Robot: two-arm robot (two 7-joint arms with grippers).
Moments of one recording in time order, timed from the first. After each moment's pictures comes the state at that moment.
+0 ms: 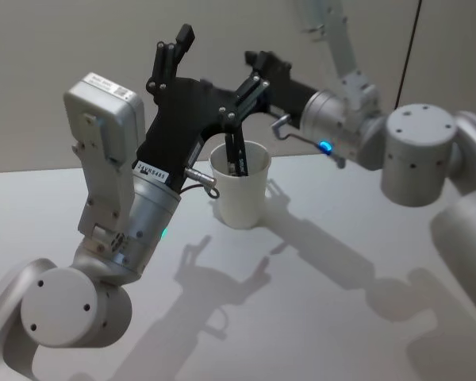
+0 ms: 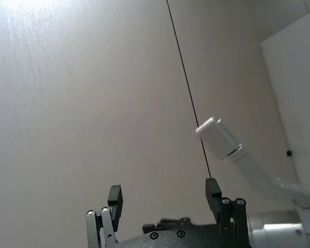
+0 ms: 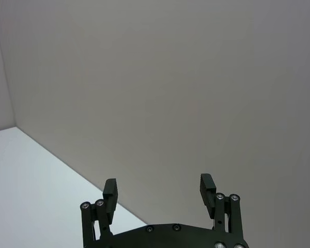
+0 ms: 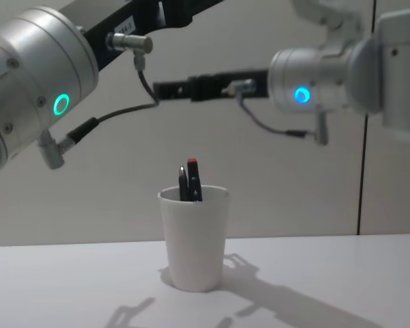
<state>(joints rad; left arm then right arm) -0.17 0.28 0.36 -1.83 -0.19 -0.24 -0.05 0.67 0.08 -0.48 -1.30 0.23 0.27 0.34</state>
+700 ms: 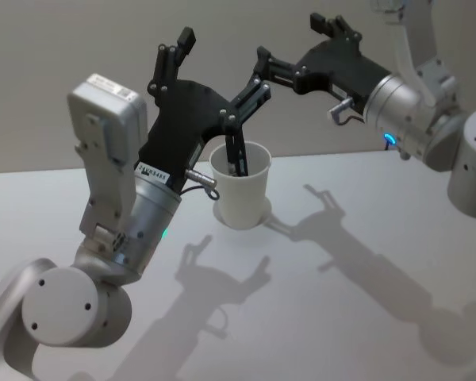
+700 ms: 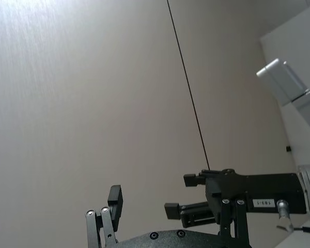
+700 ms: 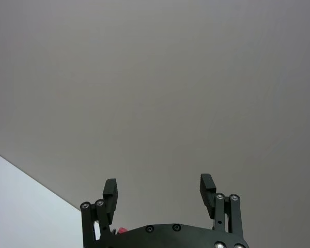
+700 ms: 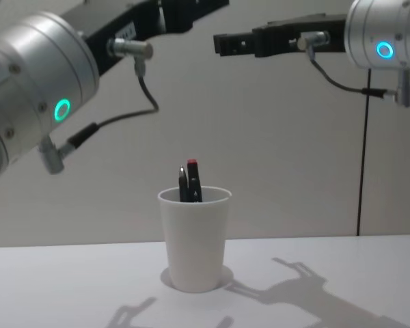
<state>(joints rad) -0.17 0.28 0.36 -1.82 -0.19 -0.23 -0.05 0.54 0.22 -0.42 -1.60 0.20 0.31 0.23</state>
